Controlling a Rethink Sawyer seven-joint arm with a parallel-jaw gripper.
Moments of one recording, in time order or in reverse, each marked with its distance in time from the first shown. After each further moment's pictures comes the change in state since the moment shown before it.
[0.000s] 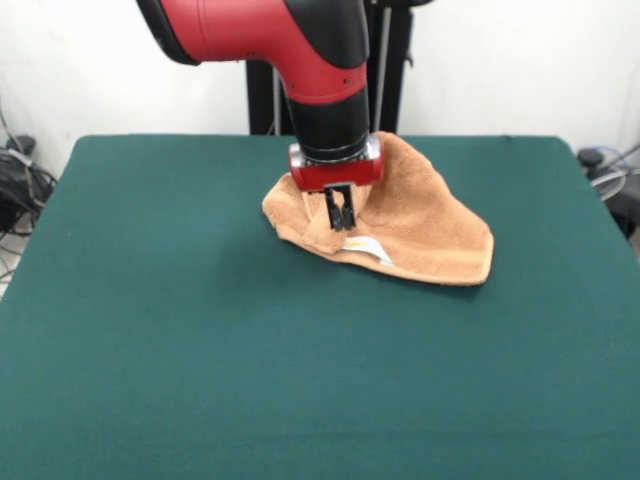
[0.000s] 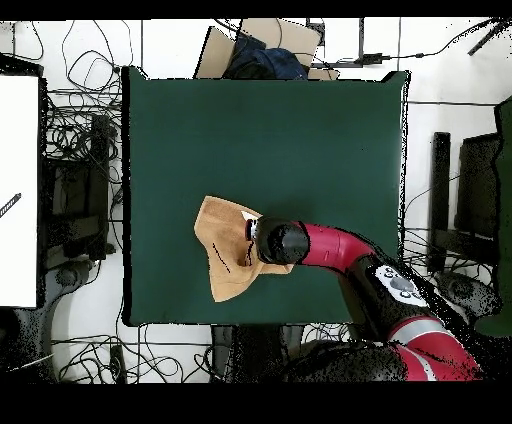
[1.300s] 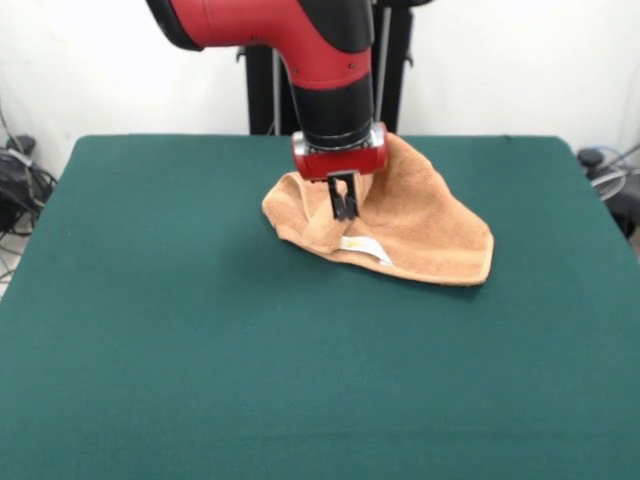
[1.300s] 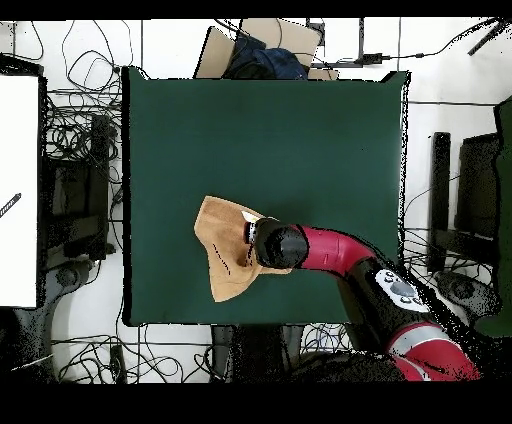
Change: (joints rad) arm 0.002 -0.036 0.004 0.033 0.000 -0.002 0.000
